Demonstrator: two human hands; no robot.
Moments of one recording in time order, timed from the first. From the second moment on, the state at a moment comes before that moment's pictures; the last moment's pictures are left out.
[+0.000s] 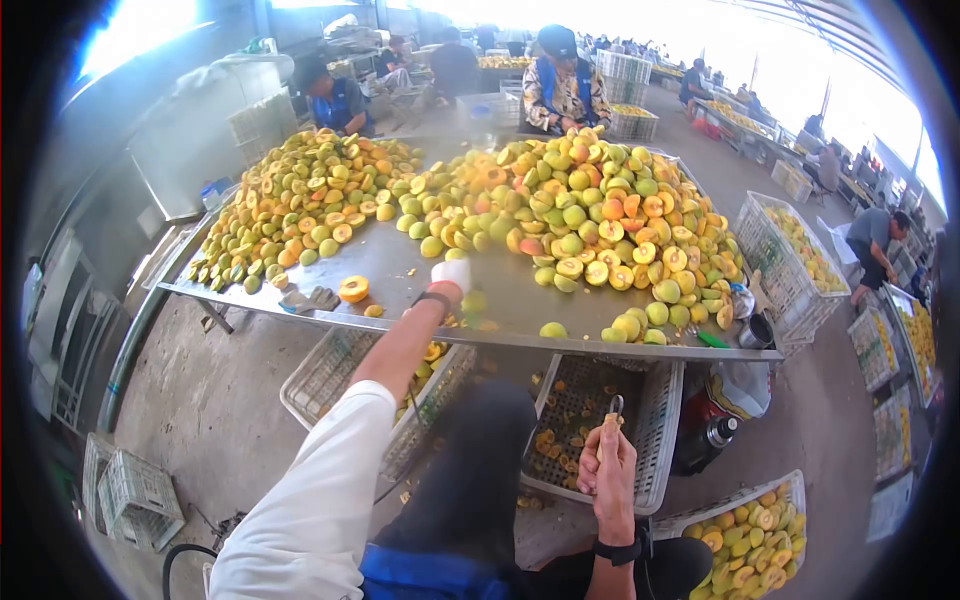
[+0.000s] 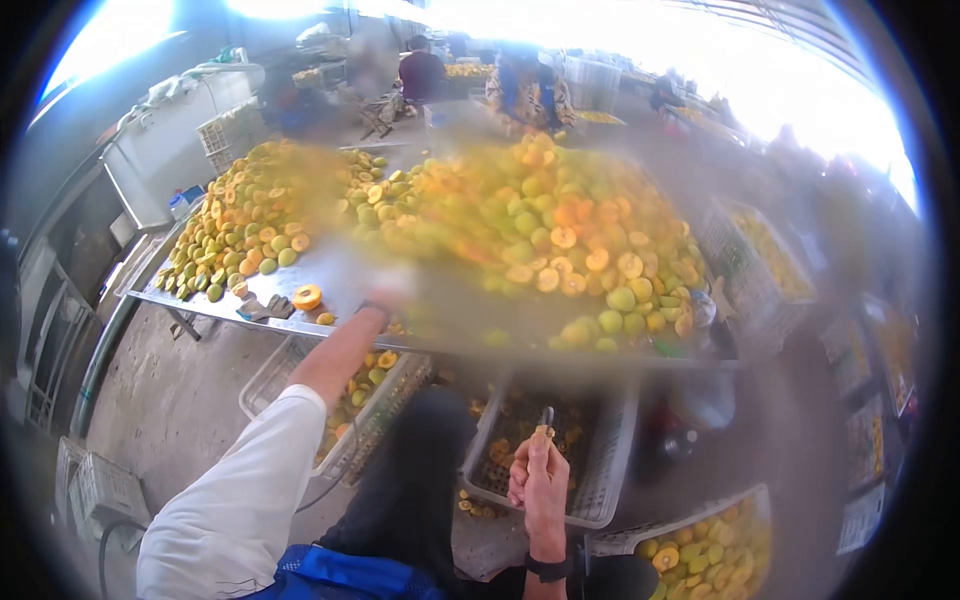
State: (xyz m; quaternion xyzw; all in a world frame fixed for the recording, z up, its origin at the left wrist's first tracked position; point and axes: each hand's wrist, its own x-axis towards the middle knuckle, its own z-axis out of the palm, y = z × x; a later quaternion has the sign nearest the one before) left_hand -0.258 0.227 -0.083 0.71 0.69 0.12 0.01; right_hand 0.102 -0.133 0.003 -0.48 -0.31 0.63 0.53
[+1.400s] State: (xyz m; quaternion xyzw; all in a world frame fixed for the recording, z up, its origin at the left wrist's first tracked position) left_hand 0.017 -0.025 0.026 0.39 0.15 0.44 0.80; right_hand 0.116 -0.103 -0.010 -0.66 -0.53 0.18 0.51
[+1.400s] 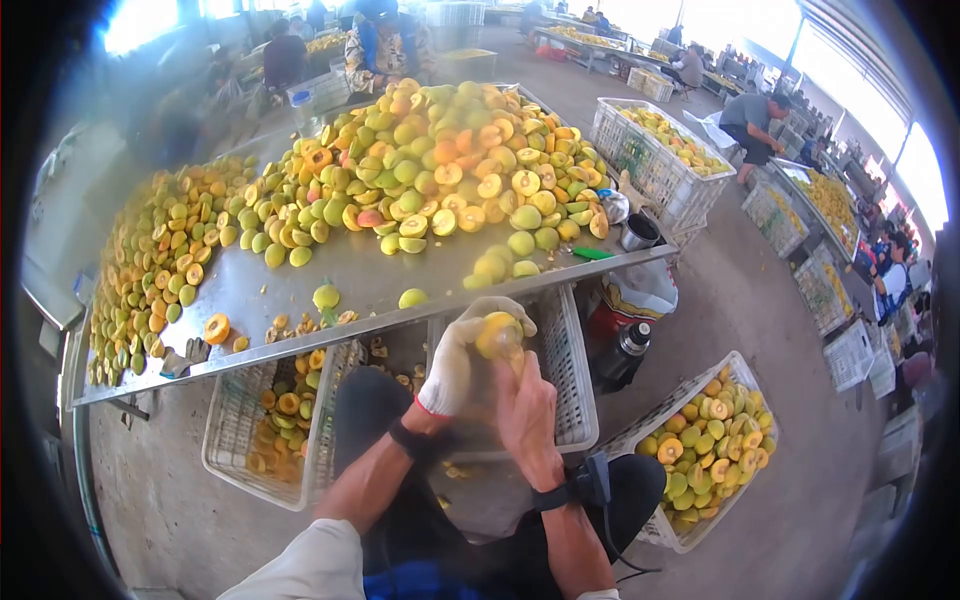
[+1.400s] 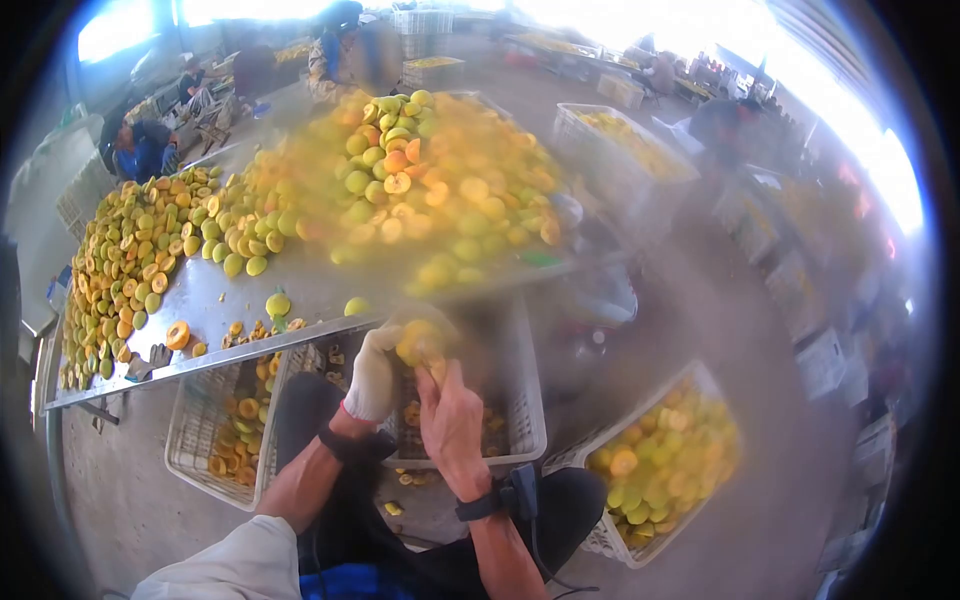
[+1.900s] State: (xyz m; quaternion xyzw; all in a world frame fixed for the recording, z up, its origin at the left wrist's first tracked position) left_hand 0.015 -0.031 0.012 0.47 0.23 0.54 0.66; right_hand 0.102 -0.101 -0.016 -0.64 -0.56 0.15 0.51
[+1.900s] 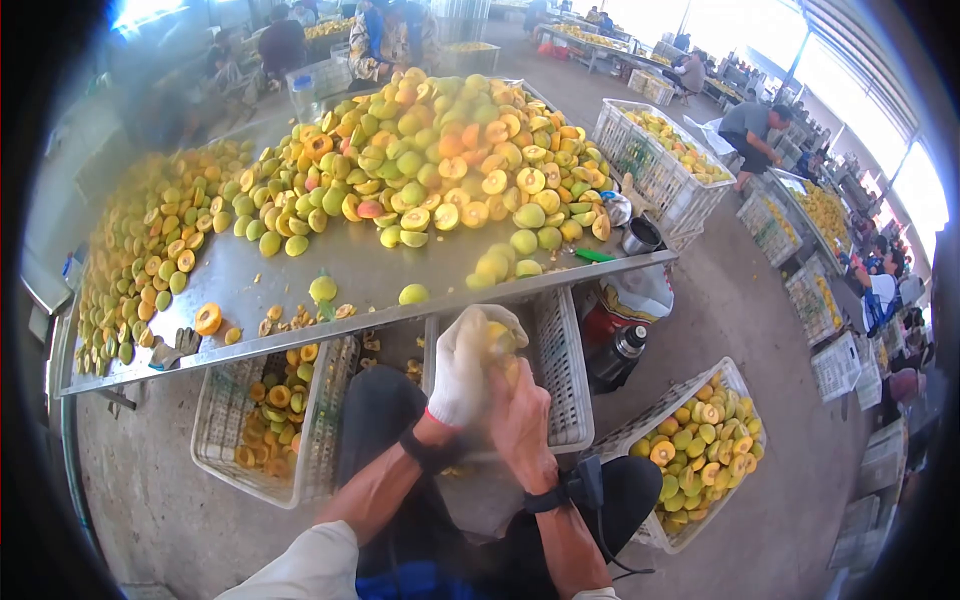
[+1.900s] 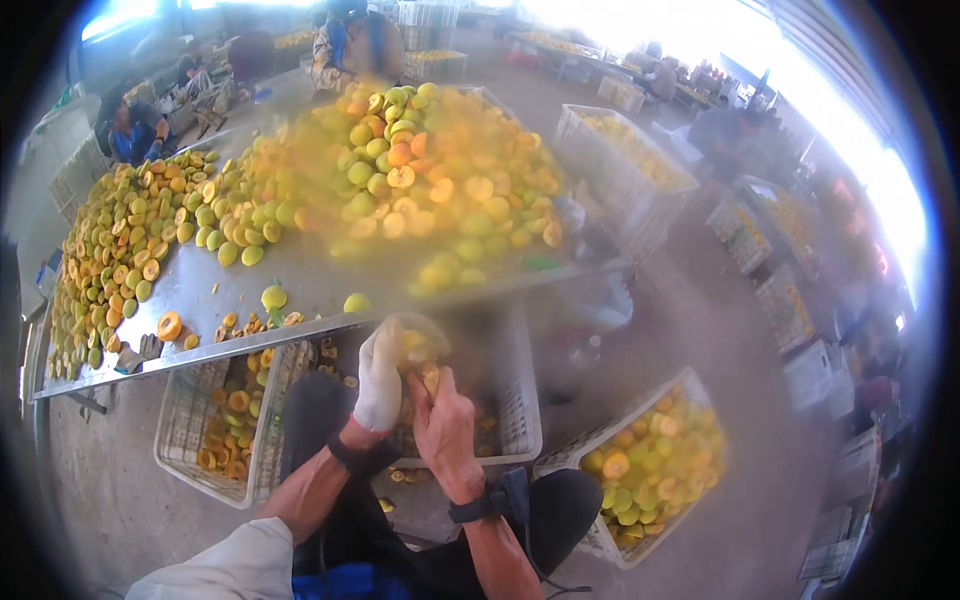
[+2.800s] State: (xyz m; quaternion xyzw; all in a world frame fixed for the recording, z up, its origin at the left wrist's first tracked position) left_hand 0.018 -0.020 0.012 0.29 0.22 0.56 0.74; right_hand 0.106 -0.130 -0.020 -0.27 -0.25 0.75 0.55
